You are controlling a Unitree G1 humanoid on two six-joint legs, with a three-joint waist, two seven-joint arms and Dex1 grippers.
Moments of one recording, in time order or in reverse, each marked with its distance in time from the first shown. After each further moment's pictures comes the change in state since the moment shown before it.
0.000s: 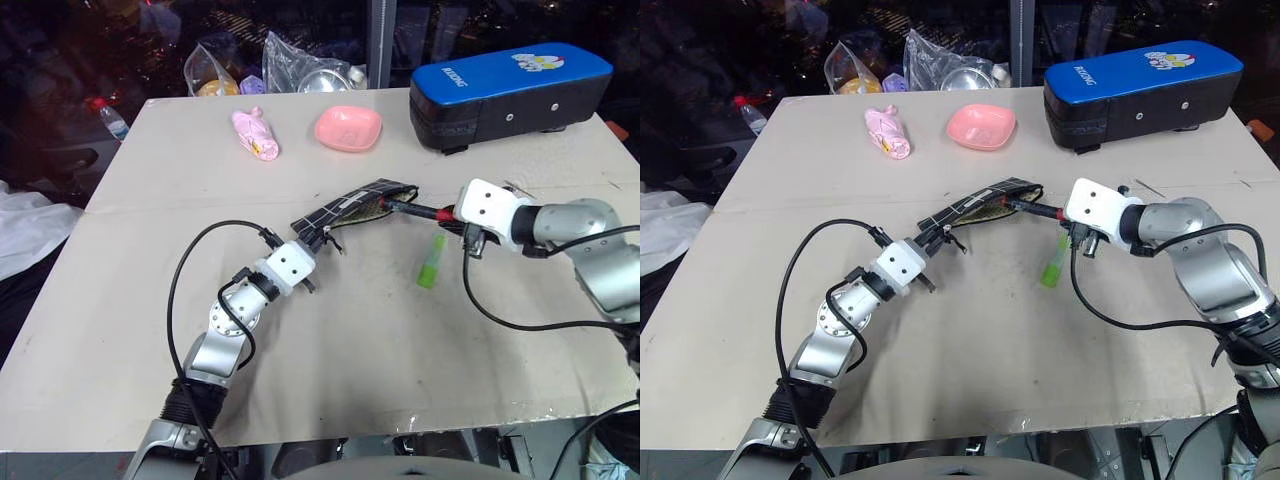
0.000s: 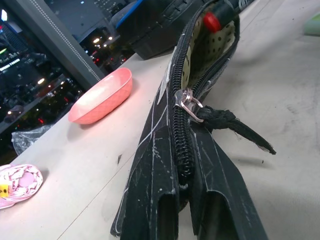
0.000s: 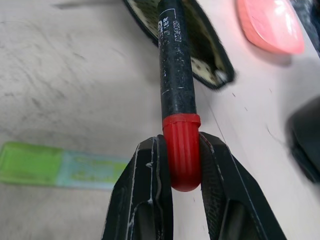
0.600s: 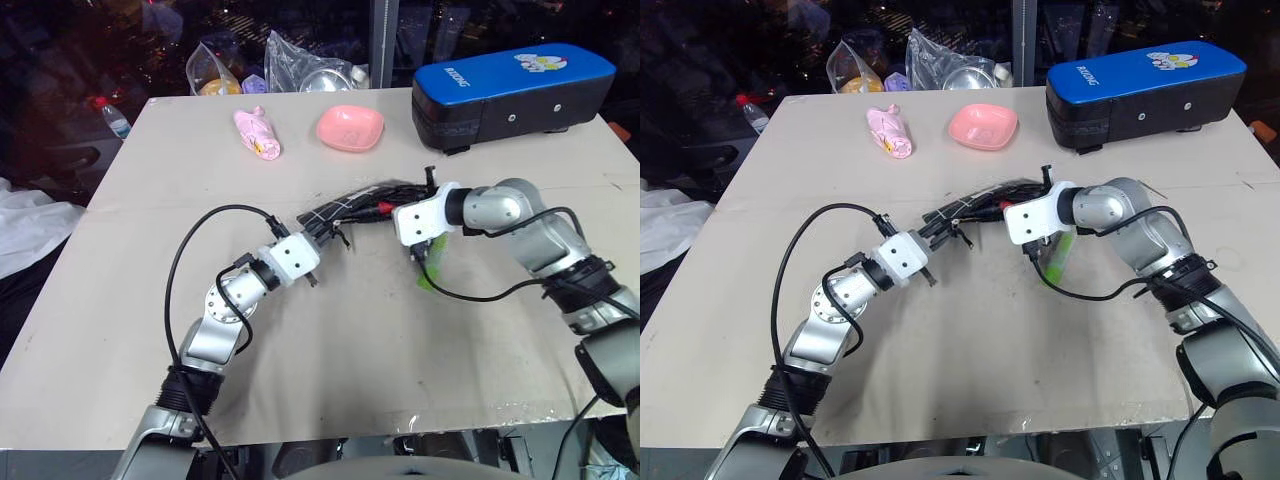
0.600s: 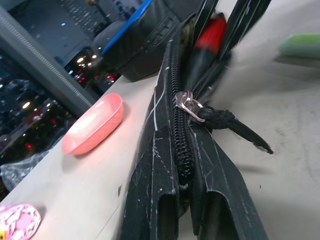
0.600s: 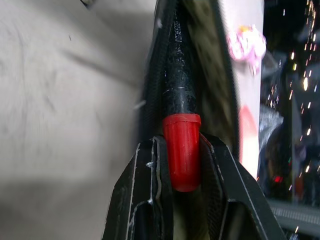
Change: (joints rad) left arm -0.067 0.040 -0.008 -0.040 -0.035 0.006 -0.131; right arm -0.282 0.225 0.210 0.491 -0.388 -0.778 -0.061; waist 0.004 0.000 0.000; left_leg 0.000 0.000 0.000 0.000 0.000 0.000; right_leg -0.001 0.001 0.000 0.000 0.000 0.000
